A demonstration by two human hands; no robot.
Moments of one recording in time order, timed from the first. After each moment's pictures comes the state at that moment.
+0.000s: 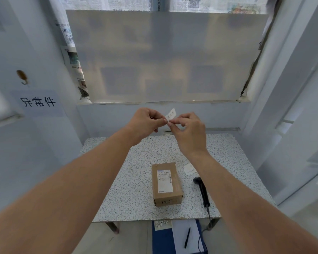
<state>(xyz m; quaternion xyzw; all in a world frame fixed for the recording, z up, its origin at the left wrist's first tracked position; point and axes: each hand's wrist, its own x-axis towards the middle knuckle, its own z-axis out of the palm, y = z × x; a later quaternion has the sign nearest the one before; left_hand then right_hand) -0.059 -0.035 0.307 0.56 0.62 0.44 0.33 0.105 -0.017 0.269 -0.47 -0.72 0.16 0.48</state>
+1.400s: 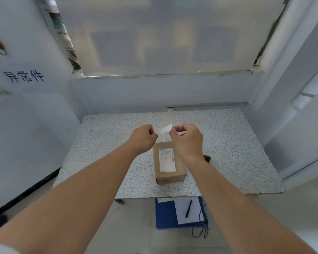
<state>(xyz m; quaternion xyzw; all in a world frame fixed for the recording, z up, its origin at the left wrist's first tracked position) -0.068 -0.029 0.162 0.53 0.77 0.21 0.27 0.093 -0.018 0.159 -0.60 -0.60 0.35 0.39</state>
